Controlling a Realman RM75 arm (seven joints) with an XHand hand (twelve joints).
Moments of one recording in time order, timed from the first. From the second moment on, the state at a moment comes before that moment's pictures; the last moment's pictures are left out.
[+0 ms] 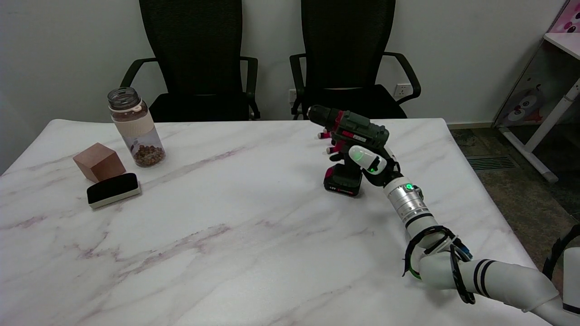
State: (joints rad) arm 0.33 -0.99 0.60 -0.78 -1.93 0.98 1.57
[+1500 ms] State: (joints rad) arm 0.35 -0.99 0.60 -0.79 -1.93 0.93 1.57
